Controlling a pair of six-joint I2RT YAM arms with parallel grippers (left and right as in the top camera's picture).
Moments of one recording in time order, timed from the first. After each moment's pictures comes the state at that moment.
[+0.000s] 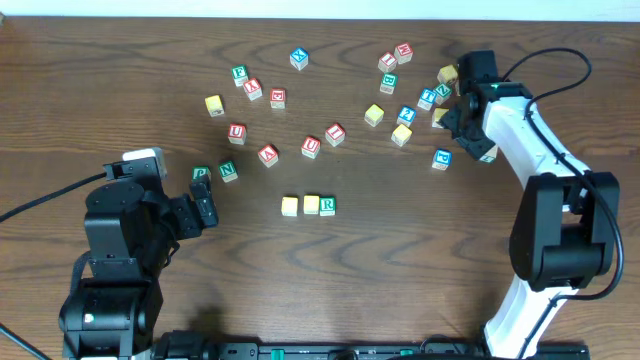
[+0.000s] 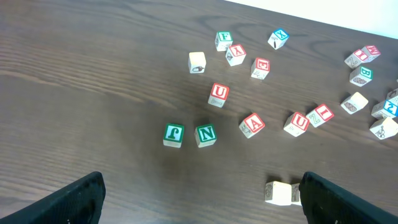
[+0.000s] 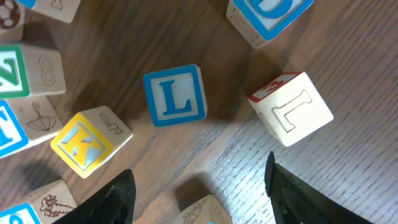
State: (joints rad) left arm -0.01 0.74 0.90 -0.80 0.00 -0.20; right arm 0.07 2.00 1.47 -0.78 0.20 0.95
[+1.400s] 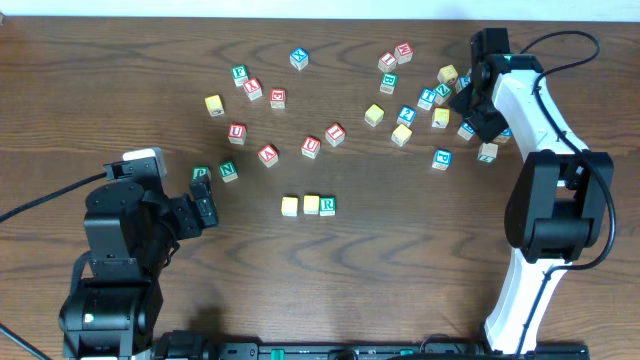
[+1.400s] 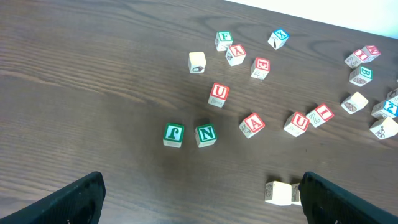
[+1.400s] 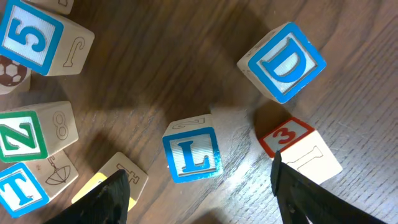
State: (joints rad) left arm -0.01 0.74 0.90 -0.80 0.00 -0.20; right arm 0.01 2.17 1.76 -0.95 0.19 0.93
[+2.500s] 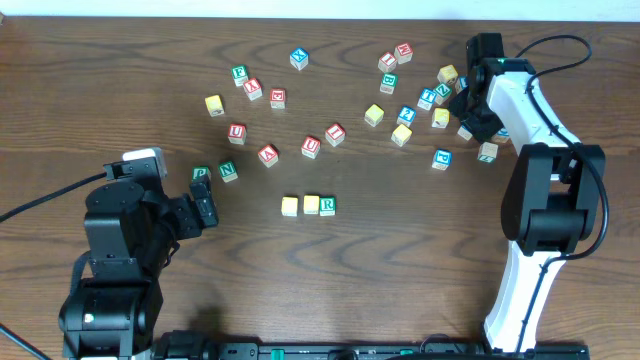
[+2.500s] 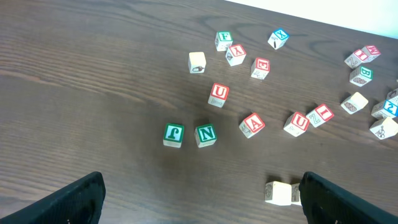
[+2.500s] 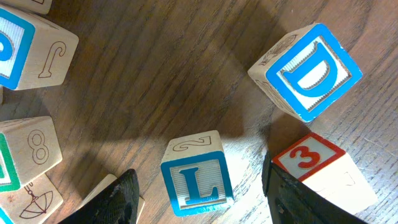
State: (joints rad) left arm -0.01 0.74 0.90 -0.80 0.00 -0.20; right arm 0.01 2.23 1.76 -0.91 0.20 0.94
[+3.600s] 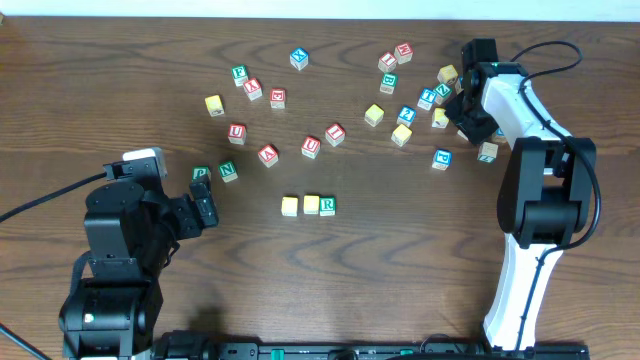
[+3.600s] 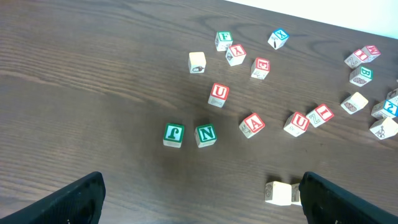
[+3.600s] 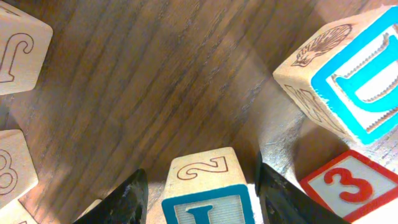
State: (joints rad) left arm -0.01 0.74 0.90 -0.80 0.00 -0.20; right arm 0.01 2.28 1.77 -0.87 0.18 0.94
